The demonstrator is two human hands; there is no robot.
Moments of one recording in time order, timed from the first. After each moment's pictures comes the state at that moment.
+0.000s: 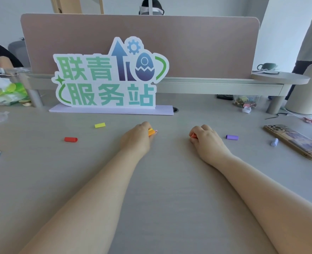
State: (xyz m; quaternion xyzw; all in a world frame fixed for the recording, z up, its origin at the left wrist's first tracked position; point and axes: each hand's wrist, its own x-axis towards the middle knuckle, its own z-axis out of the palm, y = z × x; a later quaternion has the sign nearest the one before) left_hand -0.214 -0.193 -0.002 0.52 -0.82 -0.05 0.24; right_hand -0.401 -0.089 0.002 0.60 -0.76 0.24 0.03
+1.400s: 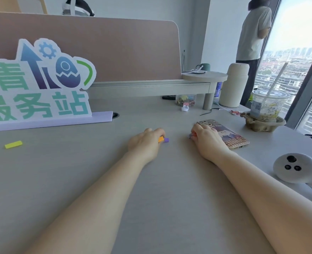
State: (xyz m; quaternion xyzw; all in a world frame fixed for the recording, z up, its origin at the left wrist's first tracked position) left_hand -0.397 -0.116 0.004 0.36 -0.92 -0.07 0.16; right_hand -0.566 -0.008 0.003 0.51 -0.84 0.19 0.06
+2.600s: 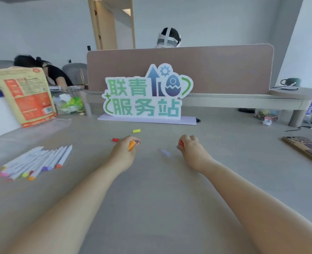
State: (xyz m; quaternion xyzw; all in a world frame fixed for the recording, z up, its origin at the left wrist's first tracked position) left_hand -0.072 -0.129 0.019 0.50 -0.75 -0.20 0.37; right_hand -0.291 -0.074 0.023 0.65 -0.71 0.26 -0.09
